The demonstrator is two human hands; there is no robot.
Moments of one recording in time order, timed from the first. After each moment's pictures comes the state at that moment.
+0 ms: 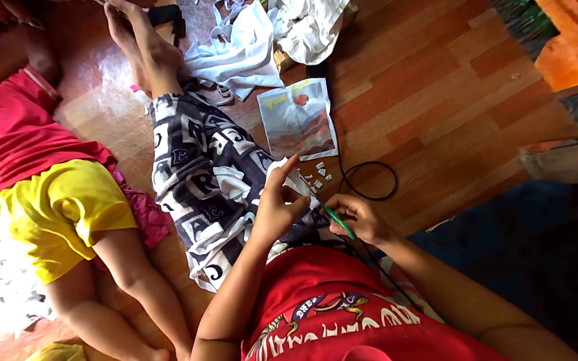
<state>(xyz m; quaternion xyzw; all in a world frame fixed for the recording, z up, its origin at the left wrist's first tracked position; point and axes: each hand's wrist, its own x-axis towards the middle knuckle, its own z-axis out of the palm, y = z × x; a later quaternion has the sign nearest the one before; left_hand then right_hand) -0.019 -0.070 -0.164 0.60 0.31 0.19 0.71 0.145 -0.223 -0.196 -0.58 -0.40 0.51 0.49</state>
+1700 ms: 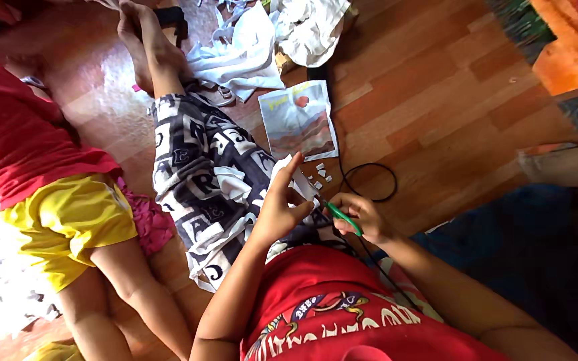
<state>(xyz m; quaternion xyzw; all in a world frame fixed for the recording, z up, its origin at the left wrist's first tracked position) -0.019 -0.068 -0.168 0.63 0.24 0.18 0.72 0.147 -0.223 -0.193 -0.57 -0.36 0.53 0.51</state>
